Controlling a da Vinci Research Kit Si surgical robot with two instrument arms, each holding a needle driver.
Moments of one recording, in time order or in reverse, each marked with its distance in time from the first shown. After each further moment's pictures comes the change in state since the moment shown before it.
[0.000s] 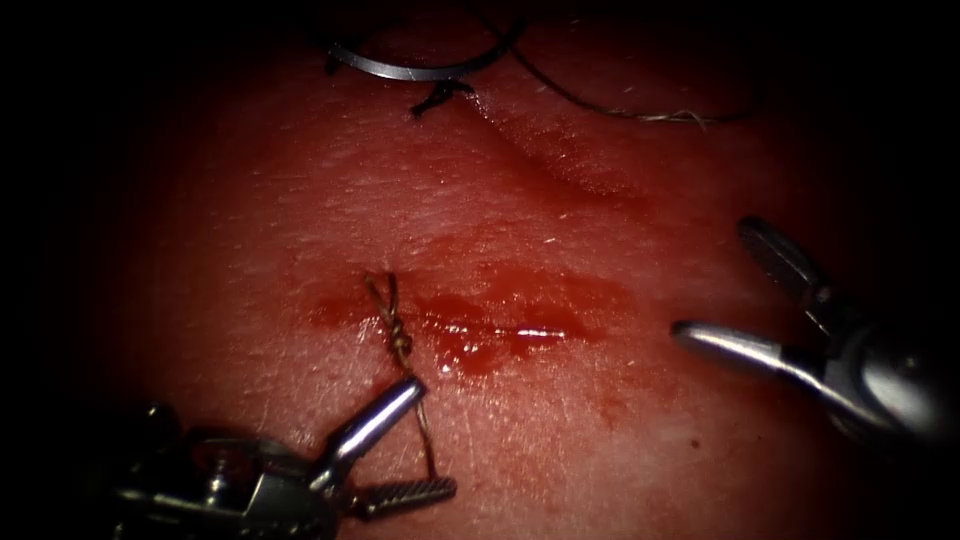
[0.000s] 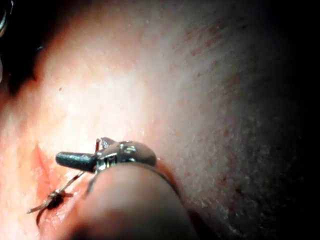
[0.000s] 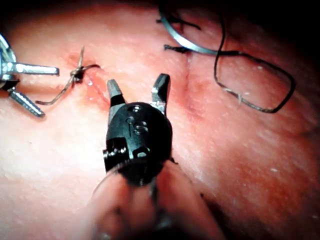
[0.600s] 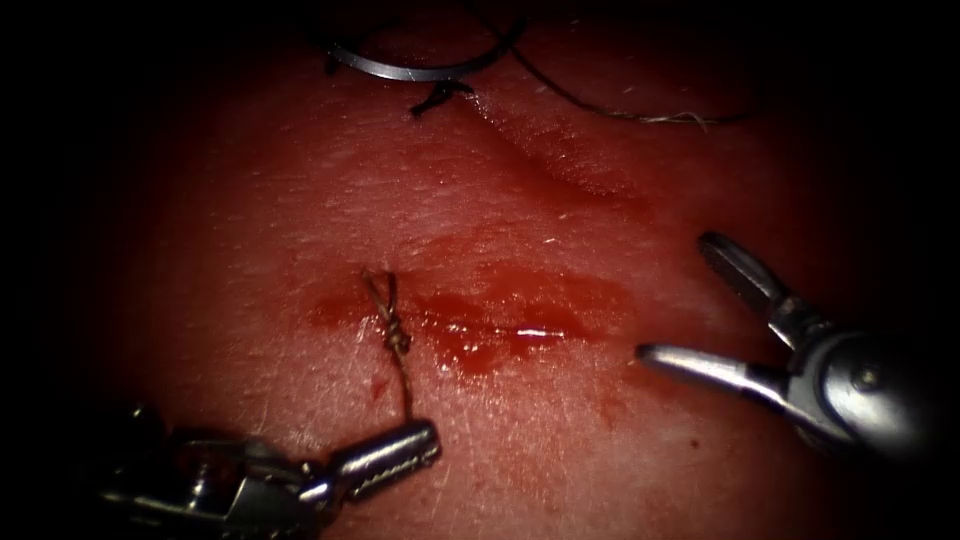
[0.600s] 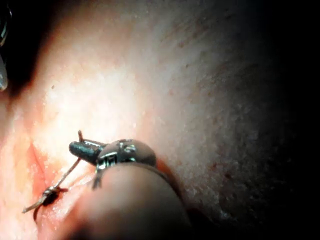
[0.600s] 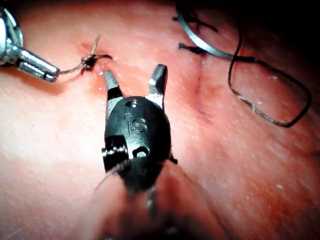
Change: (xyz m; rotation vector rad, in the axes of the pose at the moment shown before) right arm -0.001 -0.002 0.002 0.231 0.130 -0.167; left arm 0.000 0.001 -0.002 0.050 -0.074 -0.004
